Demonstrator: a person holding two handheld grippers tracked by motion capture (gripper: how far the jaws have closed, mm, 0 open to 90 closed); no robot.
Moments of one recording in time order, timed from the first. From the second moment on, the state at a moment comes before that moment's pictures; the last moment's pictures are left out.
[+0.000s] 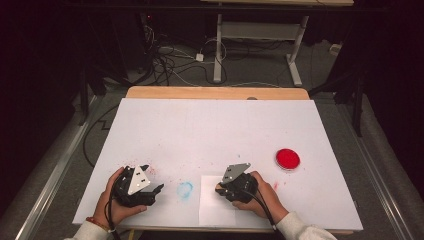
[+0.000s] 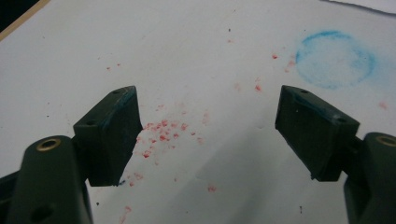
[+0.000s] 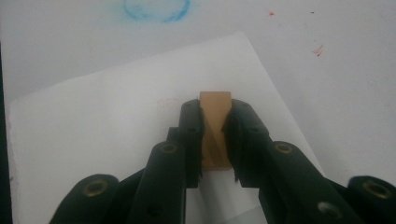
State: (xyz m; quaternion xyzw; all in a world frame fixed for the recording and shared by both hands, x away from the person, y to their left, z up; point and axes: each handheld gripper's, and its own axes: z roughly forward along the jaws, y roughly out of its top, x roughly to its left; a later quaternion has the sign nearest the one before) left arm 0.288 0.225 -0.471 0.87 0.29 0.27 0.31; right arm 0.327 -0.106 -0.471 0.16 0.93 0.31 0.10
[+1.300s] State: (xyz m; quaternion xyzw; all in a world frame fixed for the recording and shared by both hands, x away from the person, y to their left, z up) left arm 0.290 0.227 -0.472 0.86 0.29 0.26 0.31; right arm 0.318 -0.133 -0.423 0.18 0.91 0.35 0.14
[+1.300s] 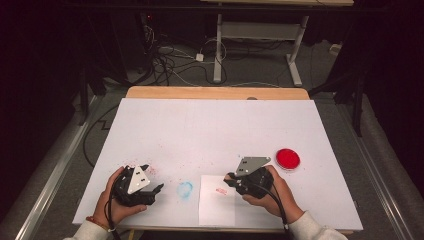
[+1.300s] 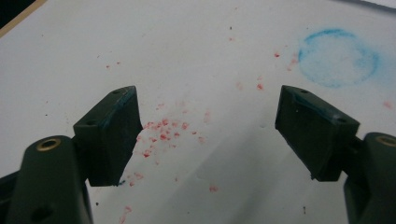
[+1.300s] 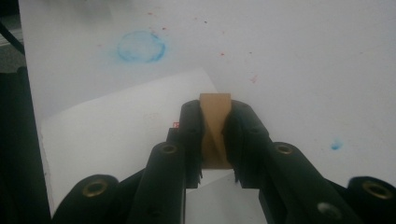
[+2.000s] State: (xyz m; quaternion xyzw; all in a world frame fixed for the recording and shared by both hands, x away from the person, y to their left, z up) left arm 0.292 0.231 -0.474 0.86 0.30 0.26 0.31; right arm 0.324 -0.153 -0.414 0.20 0.90 0.35 0.16
